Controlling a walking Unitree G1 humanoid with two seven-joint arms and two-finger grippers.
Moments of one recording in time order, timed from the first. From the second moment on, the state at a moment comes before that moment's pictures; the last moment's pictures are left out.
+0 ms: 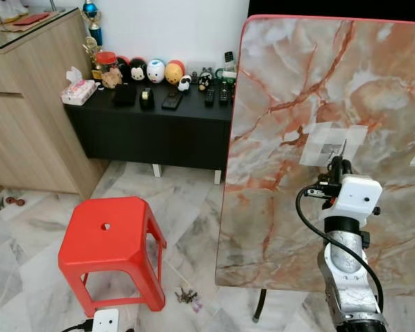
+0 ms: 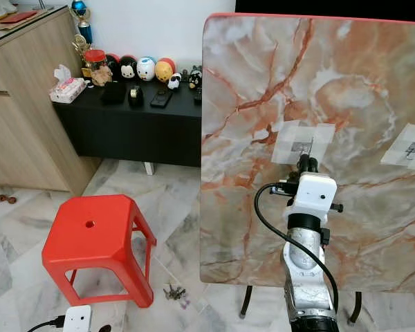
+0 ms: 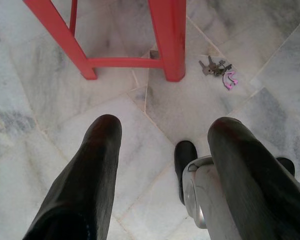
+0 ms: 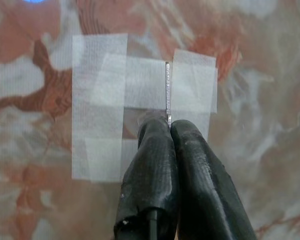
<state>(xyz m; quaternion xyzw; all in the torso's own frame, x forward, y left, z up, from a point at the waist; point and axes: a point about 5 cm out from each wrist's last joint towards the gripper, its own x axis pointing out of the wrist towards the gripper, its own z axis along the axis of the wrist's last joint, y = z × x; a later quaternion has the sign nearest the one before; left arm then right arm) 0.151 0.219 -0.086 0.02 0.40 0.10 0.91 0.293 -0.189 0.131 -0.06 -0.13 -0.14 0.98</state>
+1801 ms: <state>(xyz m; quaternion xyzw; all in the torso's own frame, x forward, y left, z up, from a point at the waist) 0.152 0.218 -0.086 0.02 0.40 0.10 0.91 0.311 -0.187 0.127 -0.09 -0.10 -0.09 0.99</state>
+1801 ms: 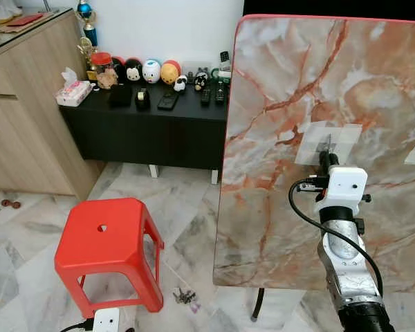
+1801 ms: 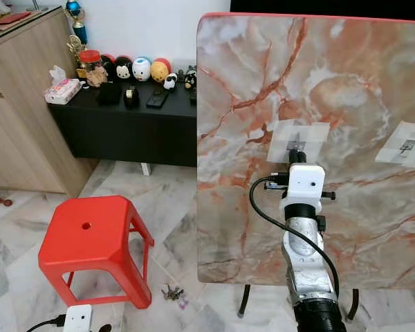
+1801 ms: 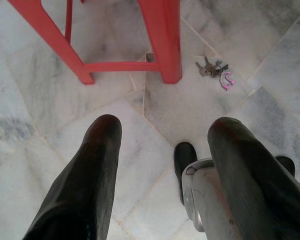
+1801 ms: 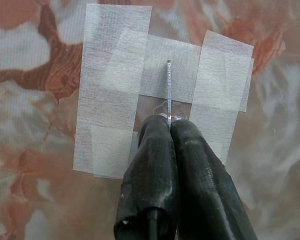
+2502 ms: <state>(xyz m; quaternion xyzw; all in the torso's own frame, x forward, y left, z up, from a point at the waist) 0.153 0.217 -0.086 0.03 0.40 0.09 0.91 0.312 -0.170 0.128 -0.10 -0.12 -0.03 0.99</state>
